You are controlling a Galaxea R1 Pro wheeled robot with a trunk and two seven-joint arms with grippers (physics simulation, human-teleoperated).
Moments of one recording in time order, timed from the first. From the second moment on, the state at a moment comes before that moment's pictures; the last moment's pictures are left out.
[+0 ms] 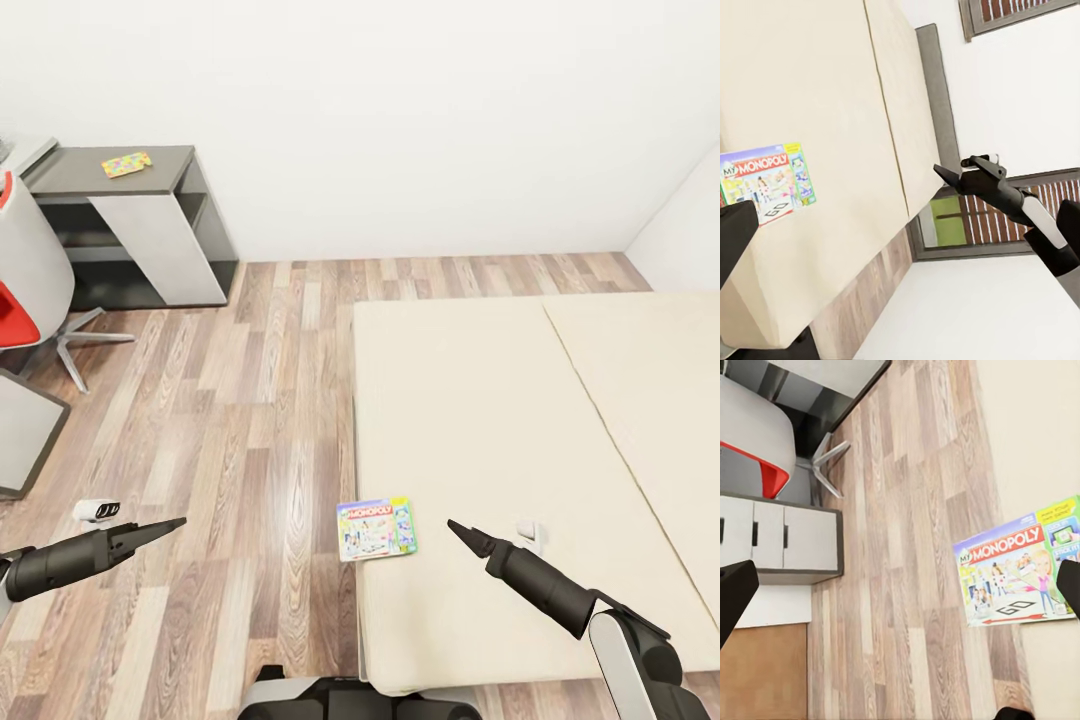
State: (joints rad) left arm -0.42 0.47 0.26 -1.01 0.33 0.69 -1.57; right arm -0.16 -0.05 -0.23 -1.52 -0.52 0.67 0.67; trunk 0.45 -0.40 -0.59
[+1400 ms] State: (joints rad) left arm -0.42 0.47 0.26 -1.01 0.33 0.69 -1.57; right arm -0.16 -0.04 -0.22 -1.52 -0.52 0.67 0.67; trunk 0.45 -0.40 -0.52
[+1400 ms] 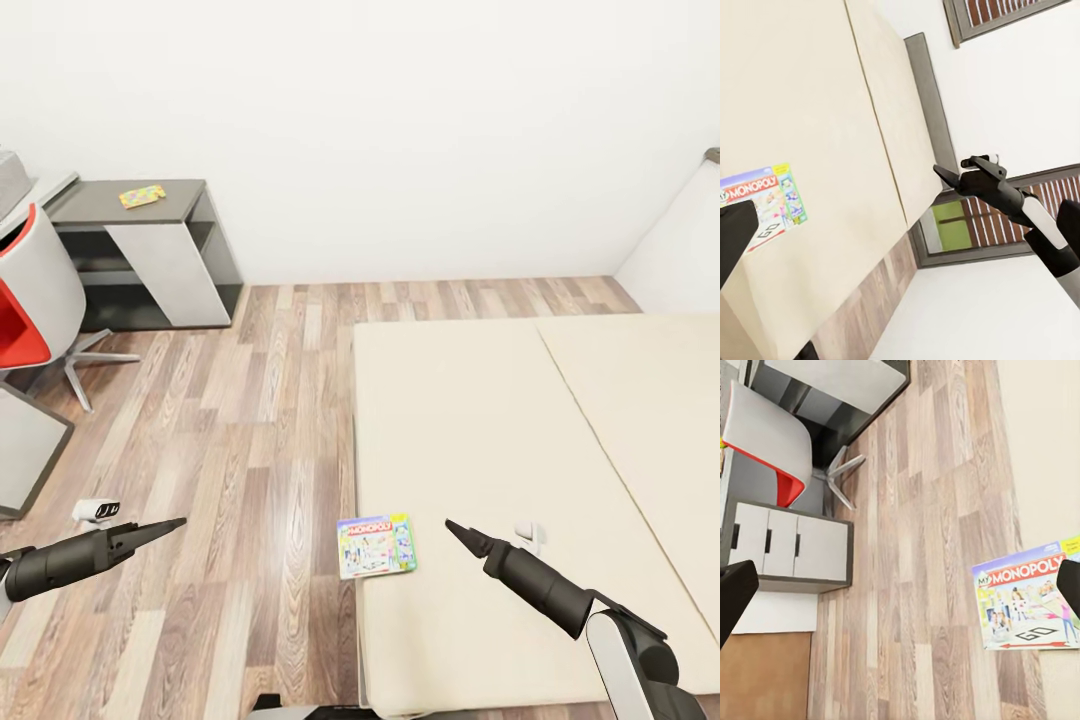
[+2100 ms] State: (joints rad) left arm -0.42 0.47 0.26 -1.01 0.33 0.69 -1.57; right arm -0.16 -0.04 -0.22 -1.52 -0.52 0.67 0.66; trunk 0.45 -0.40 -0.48
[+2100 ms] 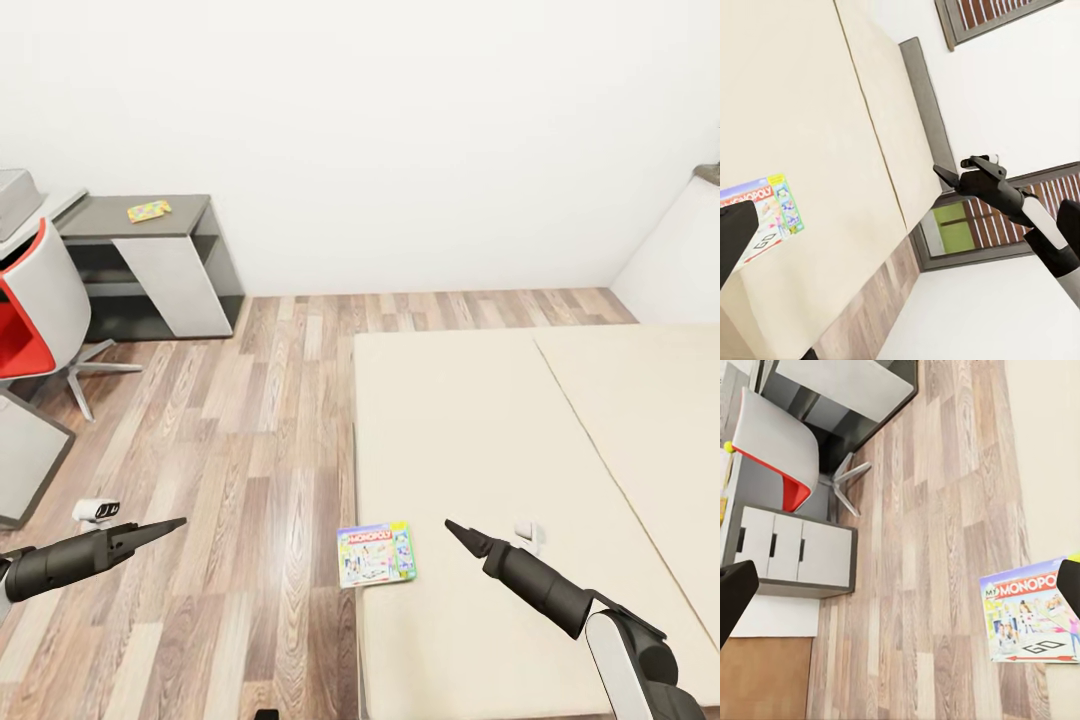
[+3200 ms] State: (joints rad) left arm -0.42 0.47 0.26 -1.01 0.33 0.69 -1.57; right arm -0.16 -0.04 -0.22 -1.52 -0.52 0.67 0.66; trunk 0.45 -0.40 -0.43
